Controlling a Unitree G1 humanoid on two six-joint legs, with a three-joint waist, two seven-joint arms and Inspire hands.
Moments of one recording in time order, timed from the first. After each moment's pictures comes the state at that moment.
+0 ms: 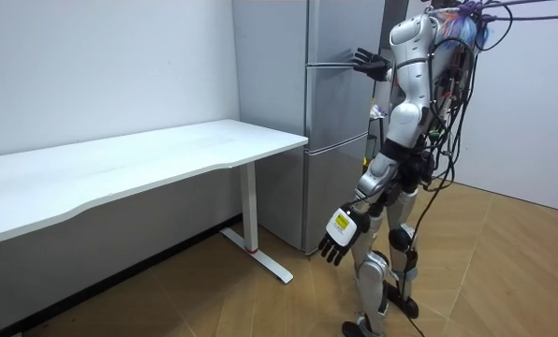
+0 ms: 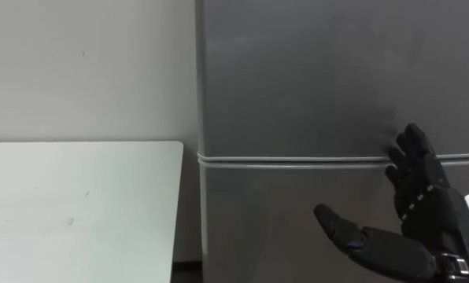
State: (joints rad) left arm 0.37 0.24 0.09 0.97 0.19 -0.05 -0.01; right arm 0.18 -0.38 -0.13 -0.33 0.42 -0.20 -0.09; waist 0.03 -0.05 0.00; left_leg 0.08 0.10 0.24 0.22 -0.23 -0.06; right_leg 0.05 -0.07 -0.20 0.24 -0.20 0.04
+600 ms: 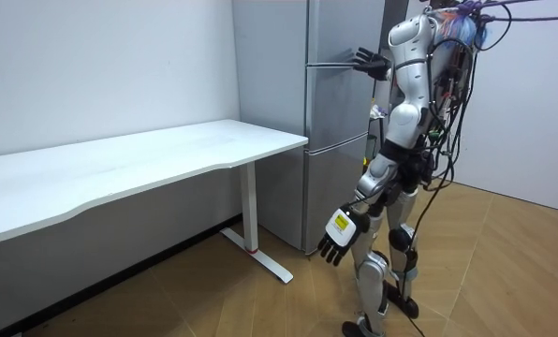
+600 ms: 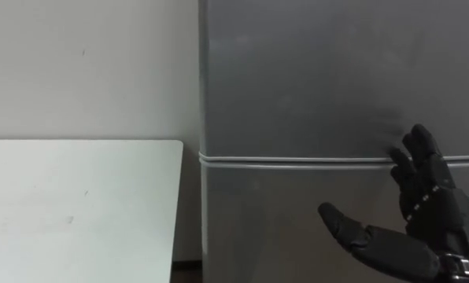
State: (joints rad) left arm 0.37 0.25 0.10 0.97 0.19 -0.06 -0.01; right arm 0.18 -0.38 -0.14 -0.33 0.42 -0.20 -0.14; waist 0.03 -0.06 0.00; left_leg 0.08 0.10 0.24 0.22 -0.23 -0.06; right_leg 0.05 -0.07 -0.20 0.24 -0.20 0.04
